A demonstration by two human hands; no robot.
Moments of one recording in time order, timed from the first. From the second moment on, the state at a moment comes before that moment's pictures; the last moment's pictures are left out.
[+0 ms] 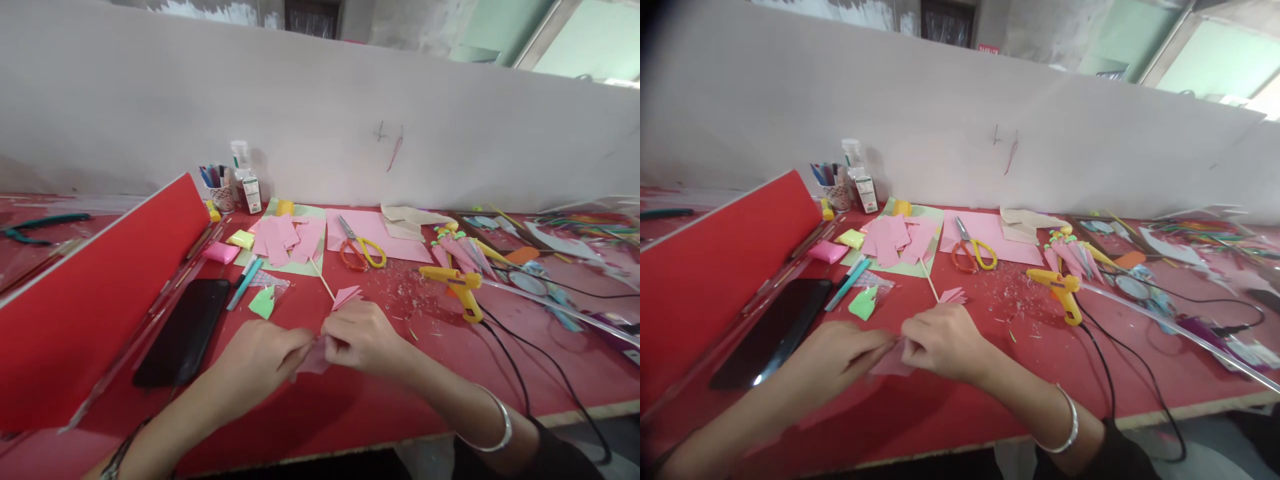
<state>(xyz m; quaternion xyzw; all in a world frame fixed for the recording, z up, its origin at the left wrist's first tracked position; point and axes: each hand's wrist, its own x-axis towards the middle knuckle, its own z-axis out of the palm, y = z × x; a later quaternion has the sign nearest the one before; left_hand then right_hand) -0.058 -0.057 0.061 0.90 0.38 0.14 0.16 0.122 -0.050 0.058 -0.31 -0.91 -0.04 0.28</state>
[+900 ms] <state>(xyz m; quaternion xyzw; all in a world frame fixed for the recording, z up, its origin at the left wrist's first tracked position) -0.049 -0.051 0.064 0.91 0.32 0.22 -0.13 0.122 -0.044 0.063 -0.38 -0.89 0.20 0.14</state>
